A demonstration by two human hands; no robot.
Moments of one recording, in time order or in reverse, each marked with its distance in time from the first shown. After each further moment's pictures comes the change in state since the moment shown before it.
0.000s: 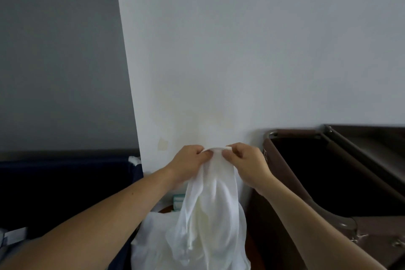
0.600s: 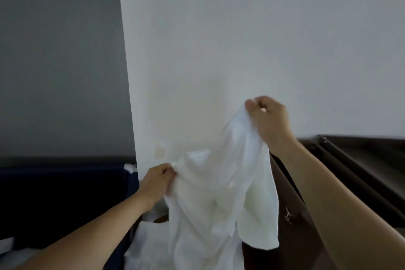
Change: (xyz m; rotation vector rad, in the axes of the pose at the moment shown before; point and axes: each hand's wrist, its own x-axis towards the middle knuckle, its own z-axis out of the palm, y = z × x) left_hand -0.022 -0.054 -0.036 0.020 0.224 -0.085; right_hand 0.049 -0.077 -0.066 0.143 0.370 -0.056
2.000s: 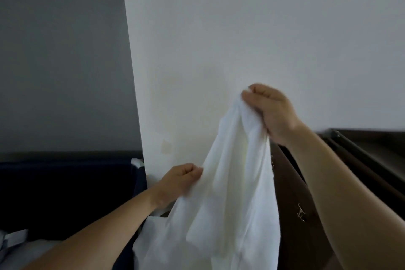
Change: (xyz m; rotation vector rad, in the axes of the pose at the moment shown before) left_hand -0.015 0.020 0.000 -0.217 -0.405 0.004; right_hand -0.004 -0.018 0.014 0.439 -0.385 0.016
